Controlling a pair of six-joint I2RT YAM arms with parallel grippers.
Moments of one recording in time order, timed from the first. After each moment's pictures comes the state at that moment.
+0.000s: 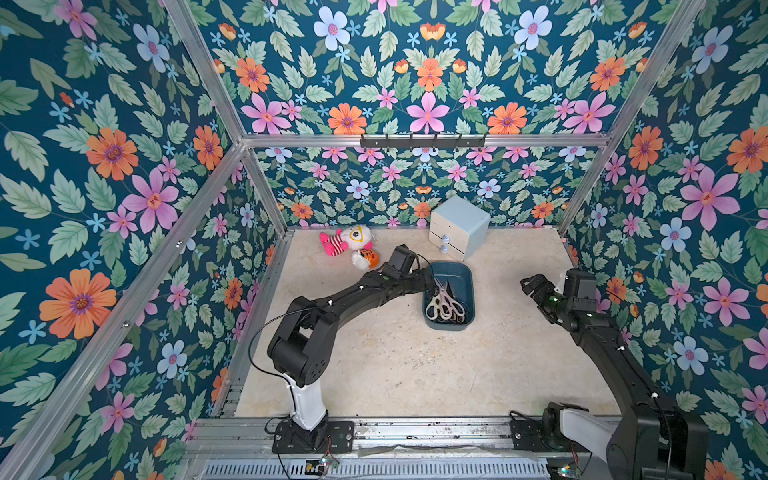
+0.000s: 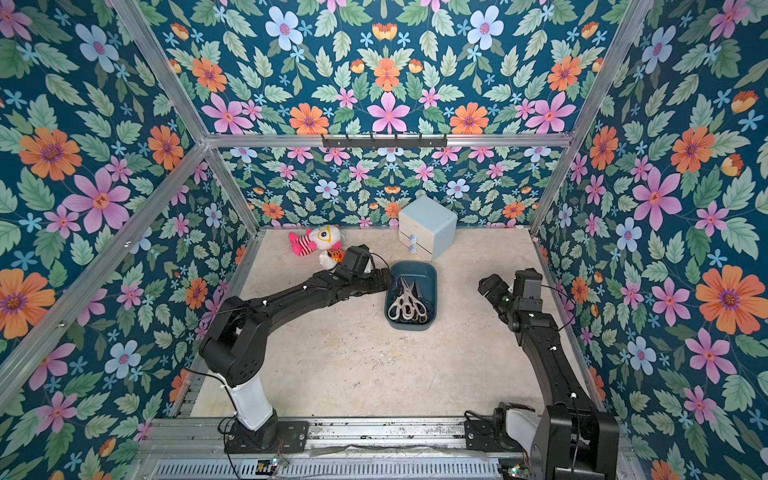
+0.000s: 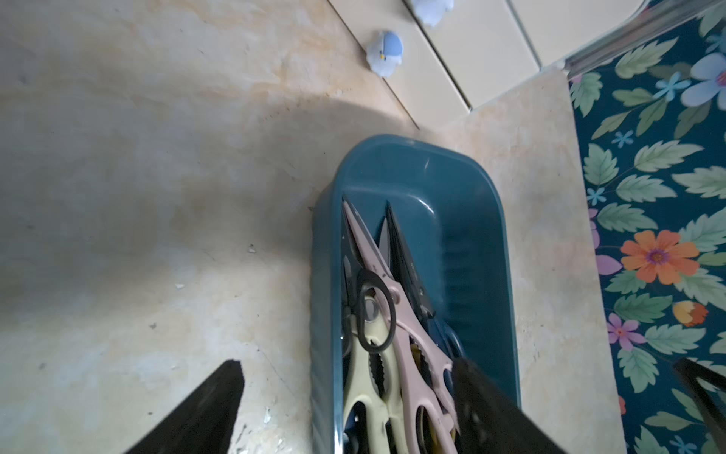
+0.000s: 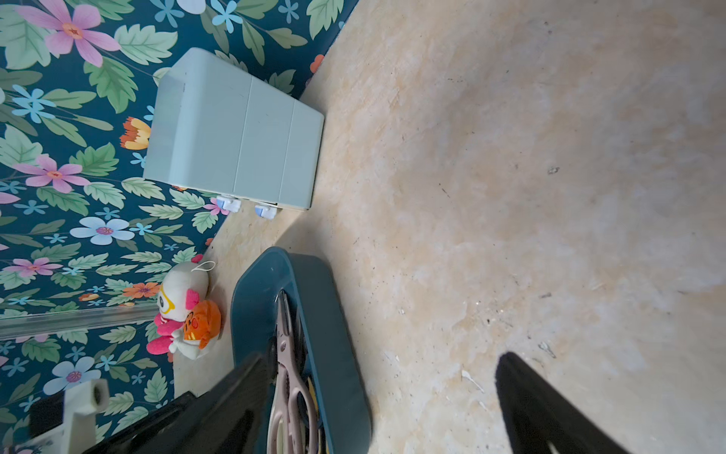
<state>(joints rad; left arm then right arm) -0.64 1.85 1.31 -0.25 0.09 -0.67 -0.07 1.11 0.72 -0.30 -0.26 0.76</state>
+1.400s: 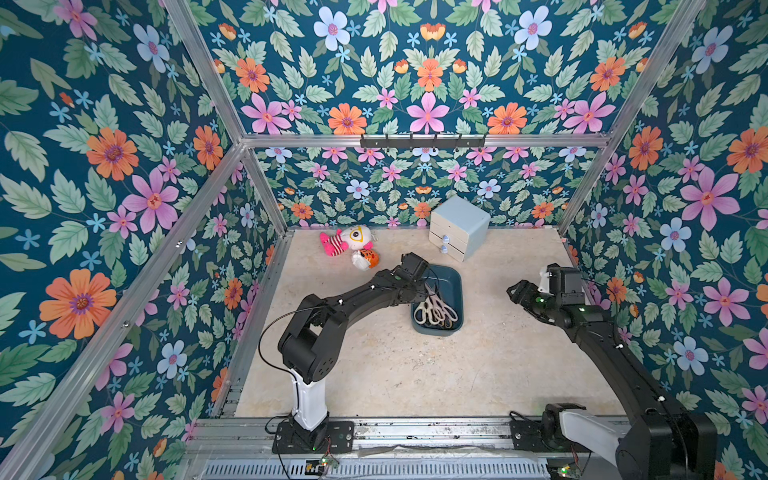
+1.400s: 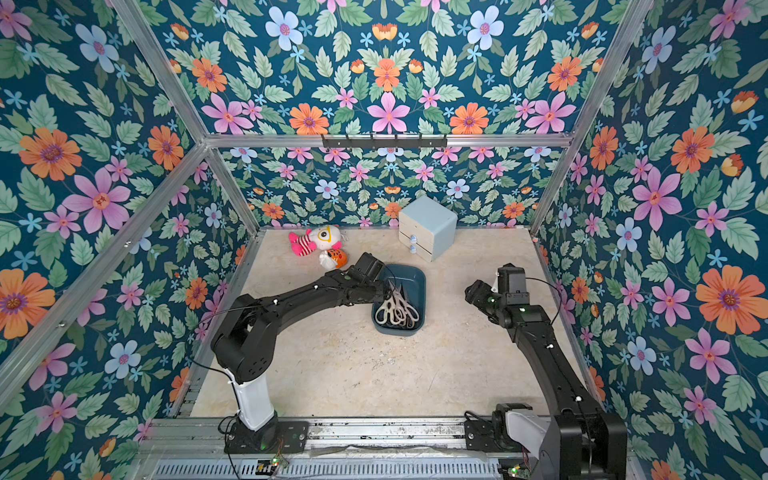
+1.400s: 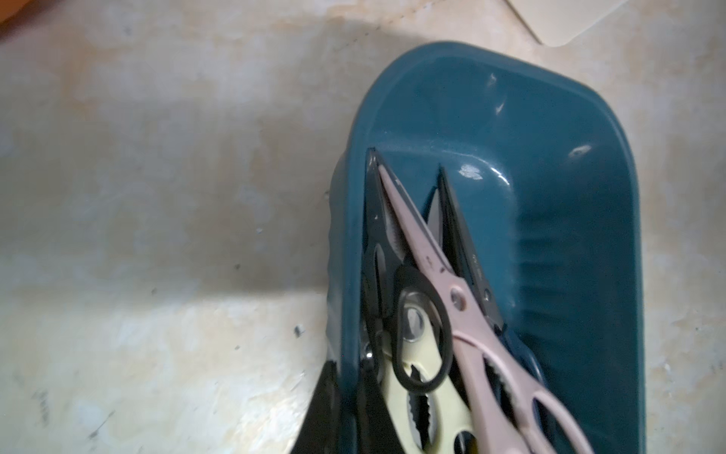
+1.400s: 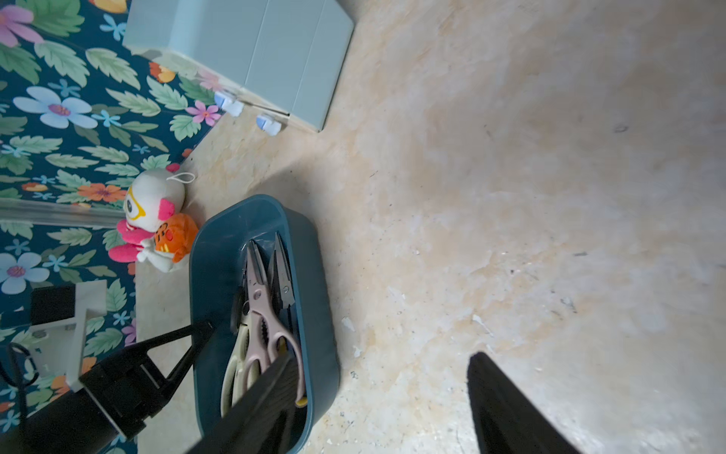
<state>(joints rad) -0.68 1.83 1.29 -0.47 -0.12 -0.61 0.11 1.14 0.83 -0.48 -0.23 0.66</state>
